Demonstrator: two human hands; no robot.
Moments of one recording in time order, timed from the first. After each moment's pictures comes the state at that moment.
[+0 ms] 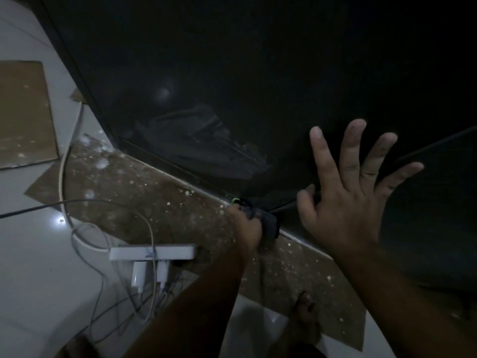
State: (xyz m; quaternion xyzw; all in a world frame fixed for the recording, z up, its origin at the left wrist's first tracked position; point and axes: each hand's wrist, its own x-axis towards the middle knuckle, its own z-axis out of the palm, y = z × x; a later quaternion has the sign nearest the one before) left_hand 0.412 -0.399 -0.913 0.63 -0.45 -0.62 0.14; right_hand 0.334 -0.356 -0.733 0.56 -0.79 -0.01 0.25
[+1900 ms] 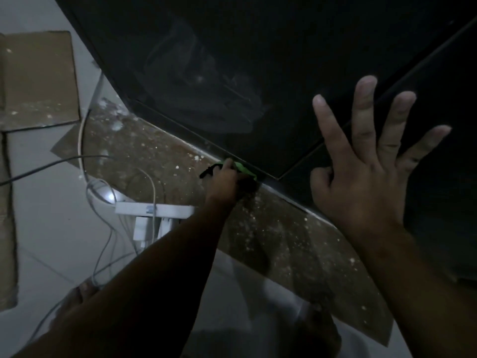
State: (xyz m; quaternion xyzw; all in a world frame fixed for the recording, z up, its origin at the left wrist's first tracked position) left_hand 0.439 -0.439 -1.031 0.42 -0.85 -0.32 0.06; right_hand 0.308 -0.309 -0.772 0.58 -0.80 0.04 0.17
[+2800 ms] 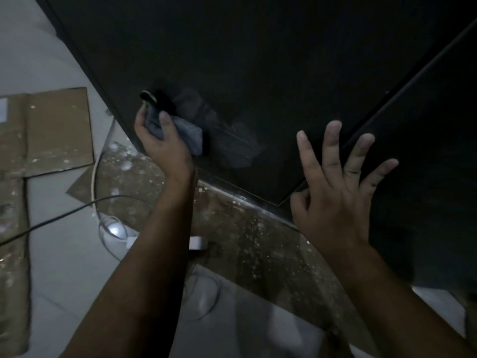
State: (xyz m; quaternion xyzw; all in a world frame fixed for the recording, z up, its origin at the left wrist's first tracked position) left_hand 0.473 -0.539 -0.851 0.50 -0.36 -0.42 0.66; right_hand 0.326 -0.323 -0.778 0.56 -0.81 0.08 0.17
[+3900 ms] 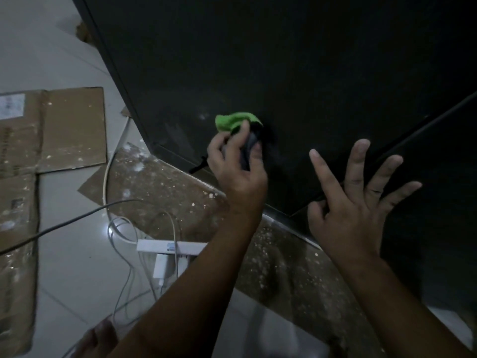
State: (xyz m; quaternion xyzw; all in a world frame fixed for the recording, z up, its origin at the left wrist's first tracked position) left_hand 0.424 -0.461 -0.843 0.44 -0.56 -0.31 0.63; right_hand 0.330 -0.331 -0.787 0.54 -0.82 0.08 0.17
